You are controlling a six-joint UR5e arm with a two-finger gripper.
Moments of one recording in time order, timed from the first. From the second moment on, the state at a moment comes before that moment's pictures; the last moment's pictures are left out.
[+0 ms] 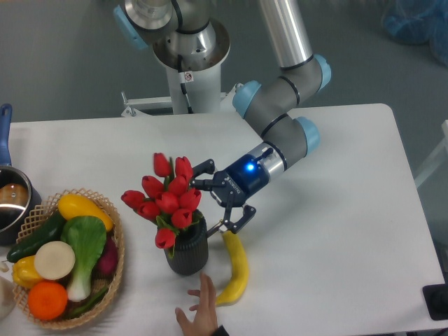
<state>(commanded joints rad) 2.72 -1.99 -2.04 -0.81 0.02 1.63</state>
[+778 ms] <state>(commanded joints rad) 3.05 -1.86 -1.95 -0.81 0.30 1.62</state>
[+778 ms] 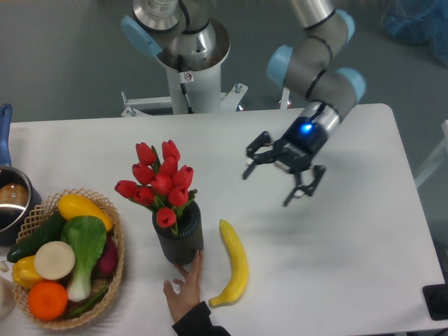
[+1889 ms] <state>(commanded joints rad) 3.35 -1.58 -1.80 -0.96 1.19 1.59</state>
